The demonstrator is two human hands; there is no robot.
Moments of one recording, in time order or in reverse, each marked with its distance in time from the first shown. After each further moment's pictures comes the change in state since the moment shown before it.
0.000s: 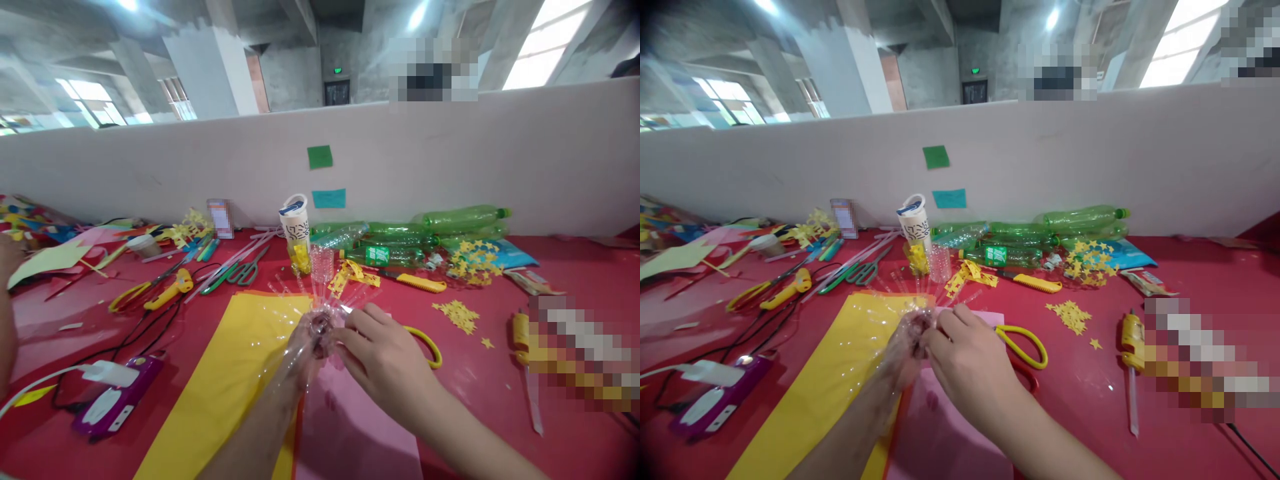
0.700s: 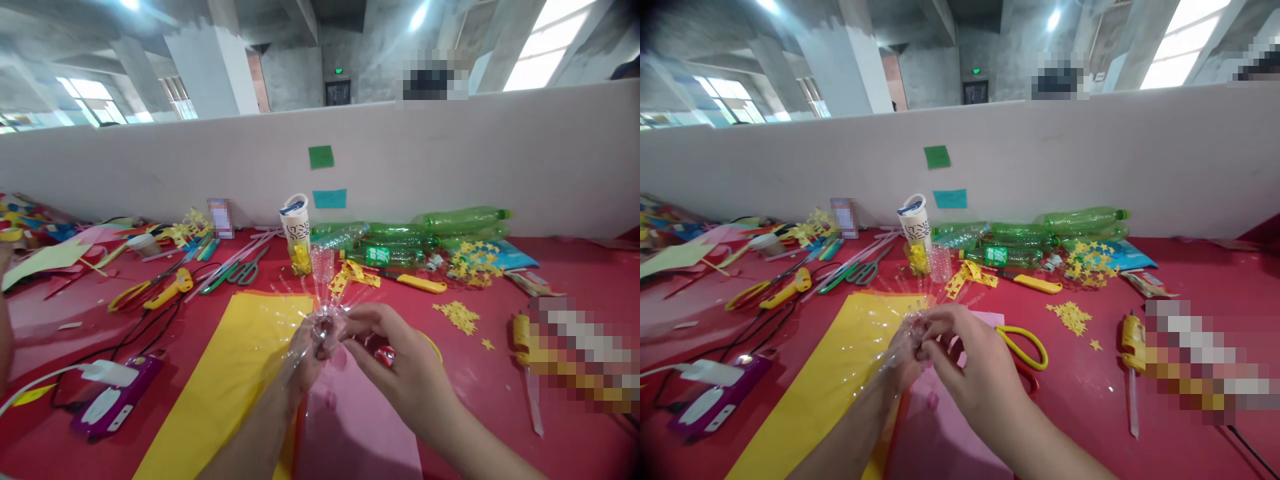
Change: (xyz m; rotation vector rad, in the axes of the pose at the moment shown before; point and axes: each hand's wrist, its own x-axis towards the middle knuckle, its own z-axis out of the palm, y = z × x) left_hand 0.008 -0.007 -0.006 0.040 -0.103 -0.015; right_hand -0.003 -0.010 -0.013 0.636 0.150 0.388
